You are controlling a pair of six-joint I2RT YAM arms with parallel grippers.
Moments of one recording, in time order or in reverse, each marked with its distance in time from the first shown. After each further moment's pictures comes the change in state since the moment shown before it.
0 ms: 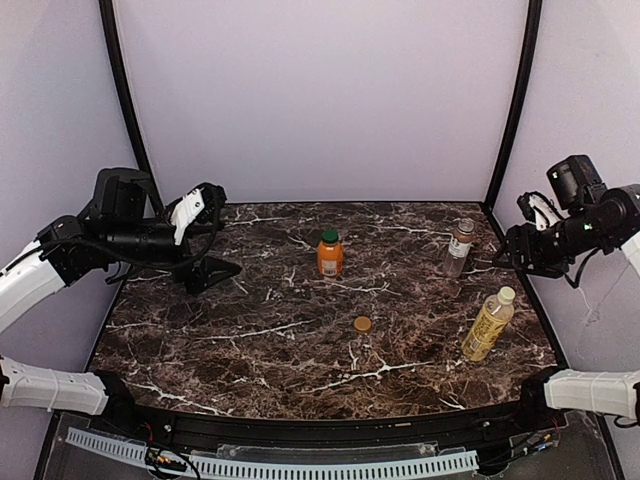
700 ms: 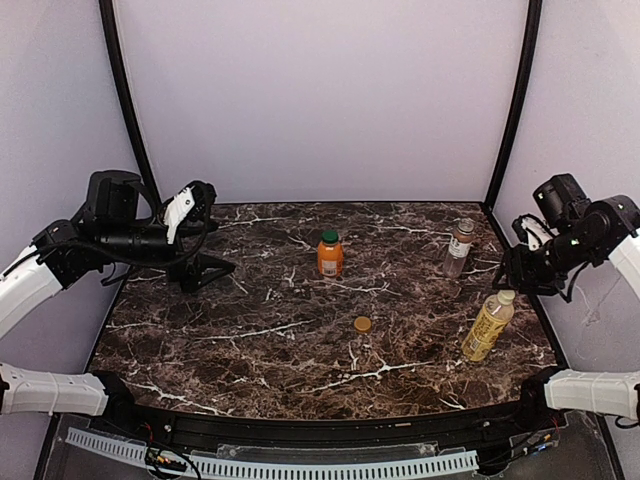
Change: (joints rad) left arm 0.090 -0.042 -0.036 0.015 0.071 -0.037; right arm 0.027 -0.018 -0.129 -0.024 0.052 0.036
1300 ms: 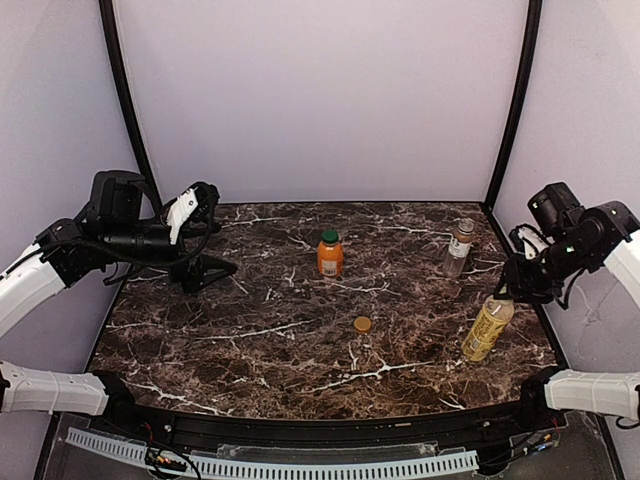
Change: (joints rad) left arm 0.000 0.018 0.000 0.001 0.010 0.000; right arm 0.015 -0.010 -0.054 0.000 0.000 0.023
